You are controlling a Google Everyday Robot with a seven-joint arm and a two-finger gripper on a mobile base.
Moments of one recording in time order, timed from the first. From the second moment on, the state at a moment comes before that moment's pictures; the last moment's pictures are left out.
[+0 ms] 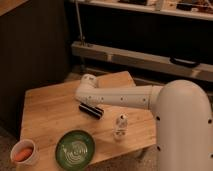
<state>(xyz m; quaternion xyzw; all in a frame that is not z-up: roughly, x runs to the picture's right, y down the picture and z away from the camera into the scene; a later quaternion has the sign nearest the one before) -0.059 0.078 0.871 -0.14 0.09 0.32 0.93</state>
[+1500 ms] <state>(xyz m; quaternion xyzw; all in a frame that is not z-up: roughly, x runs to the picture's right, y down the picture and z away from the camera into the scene) -0.059 0.078 0.871 -0.14 0.09 0.32 0.93</state>
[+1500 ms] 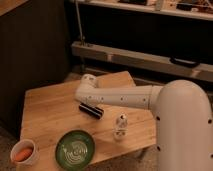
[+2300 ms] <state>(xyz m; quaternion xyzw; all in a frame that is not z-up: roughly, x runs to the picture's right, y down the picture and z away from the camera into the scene) -0.031 0.050 0.866 -0.14 0.08 0.36 0.92</state>
